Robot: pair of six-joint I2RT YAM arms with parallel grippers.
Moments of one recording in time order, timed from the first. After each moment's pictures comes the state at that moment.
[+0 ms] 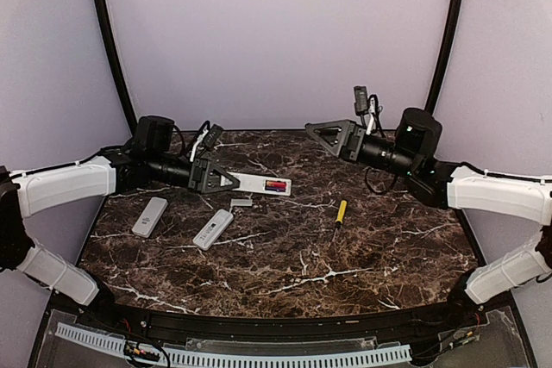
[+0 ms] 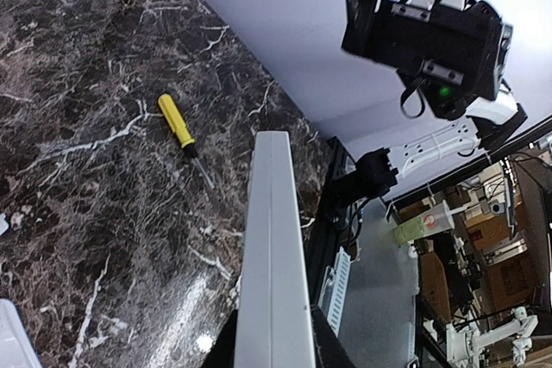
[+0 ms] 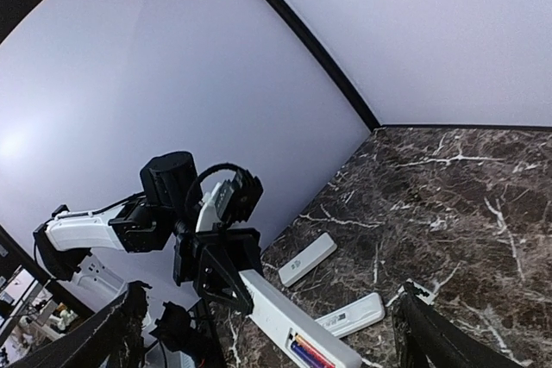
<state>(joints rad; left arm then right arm) -0.52 1.36 0.91 -0.02 0.90 -0.47 0.73 1.33 0.85 0.53 -0.43 0.72</state>
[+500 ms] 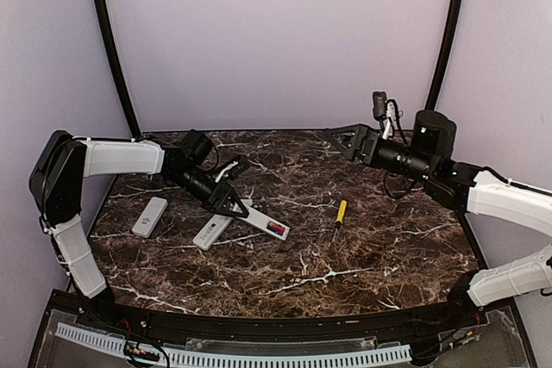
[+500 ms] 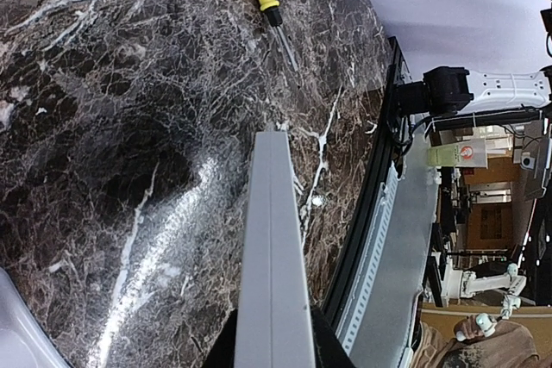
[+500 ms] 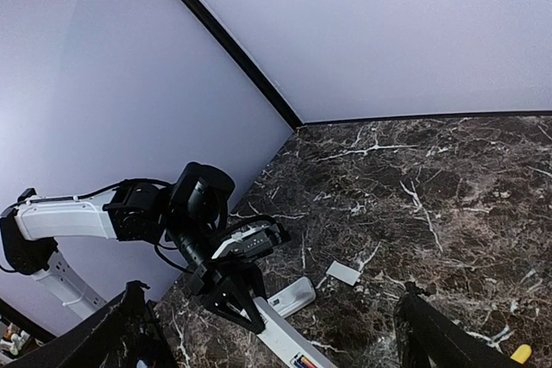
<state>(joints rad) -0.52 1.78 1.19 -0.57 0.93 -0.07 0.67 1.15 0.82 0.25 -0.26 0.63</state>
